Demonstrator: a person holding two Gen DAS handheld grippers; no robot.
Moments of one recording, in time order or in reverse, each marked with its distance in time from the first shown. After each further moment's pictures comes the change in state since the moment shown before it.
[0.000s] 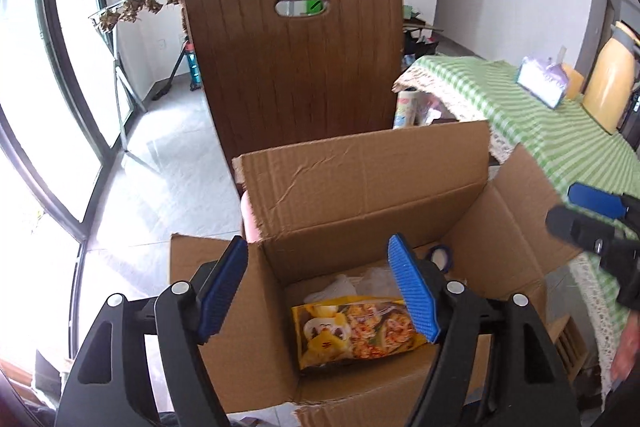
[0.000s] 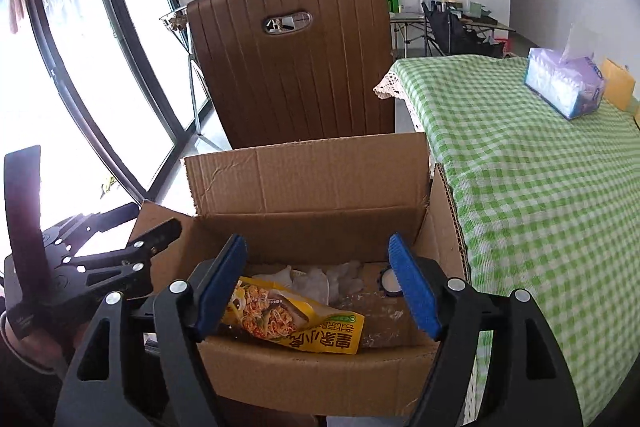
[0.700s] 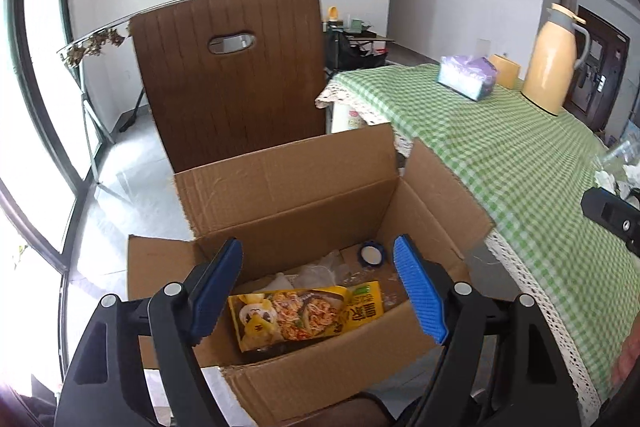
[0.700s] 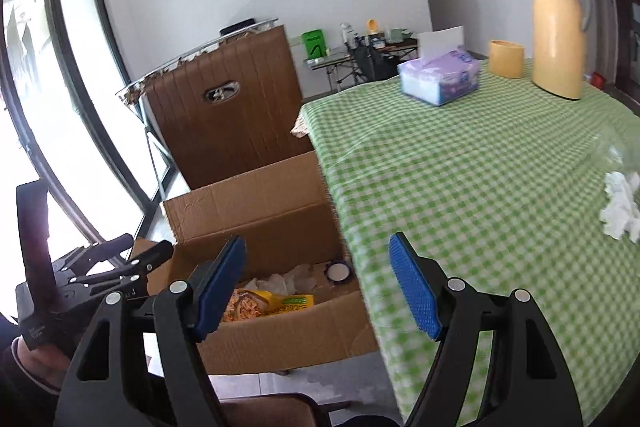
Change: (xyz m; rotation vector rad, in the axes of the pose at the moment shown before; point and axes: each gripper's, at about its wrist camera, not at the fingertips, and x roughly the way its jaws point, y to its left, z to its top) left arm -0.065 -0.076 -0.019 0.118 -0.075 -0.124; right arm -0.137 -0.053 -0.063 0.257 -0.219 -0.203
